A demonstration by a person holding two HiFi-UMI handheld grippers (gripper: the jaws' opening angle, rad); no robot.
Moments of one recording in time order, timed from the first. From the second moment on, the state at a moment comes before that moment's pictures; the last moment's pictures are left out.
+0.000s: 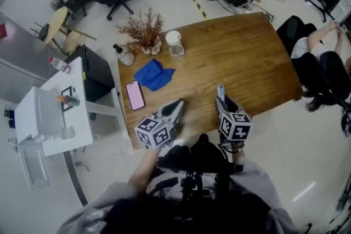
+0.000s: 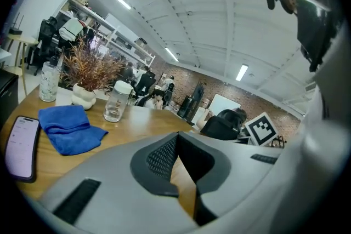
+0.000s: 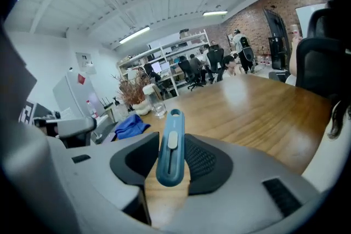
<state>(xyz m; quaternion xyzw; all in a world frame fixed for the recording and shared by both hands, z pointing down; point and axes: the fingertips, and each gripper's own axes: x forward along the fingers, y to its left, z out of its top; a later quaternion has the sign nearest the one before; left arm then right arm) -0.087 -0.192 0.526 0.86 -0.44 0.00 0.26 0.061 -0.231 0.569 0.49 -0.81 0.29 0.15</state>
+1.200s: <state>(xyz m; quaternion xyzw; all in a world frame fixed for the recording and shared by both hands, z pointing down) -0.021 -0.199 0.515 0.91 -0.35 0.02 0.23 0.074 -0.189 0.517 0.51 -0.81 0.27 0.10</state>
